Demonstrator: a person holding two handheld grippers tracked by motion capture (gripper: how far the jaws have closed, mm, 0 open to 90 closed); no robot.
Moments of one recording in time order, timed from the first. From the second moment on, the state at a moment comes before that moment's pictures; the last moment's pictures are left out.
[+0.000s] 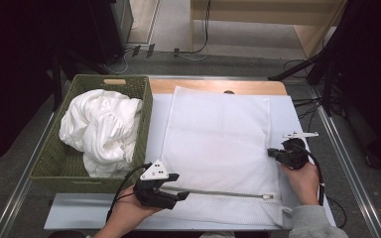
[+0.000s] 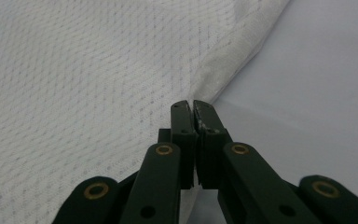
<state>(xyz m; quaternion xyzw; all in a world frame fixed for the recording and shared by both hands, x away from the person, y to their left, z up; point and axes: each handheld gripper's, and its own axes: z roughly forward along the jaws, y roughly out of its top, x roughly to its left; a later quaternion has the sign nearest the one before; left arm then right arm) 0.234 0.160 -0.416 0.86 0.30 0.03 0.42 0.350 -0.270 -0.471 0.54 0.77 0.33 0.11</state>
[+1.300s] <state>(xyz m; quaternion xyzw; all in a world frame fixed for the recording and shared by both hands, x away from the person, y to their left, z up) 0.234 0.156 -0.418 0.86 0.29 0.02 0.42 0.376 -0.297 -0.477 0.56 0.75 0.34 0.13</state>
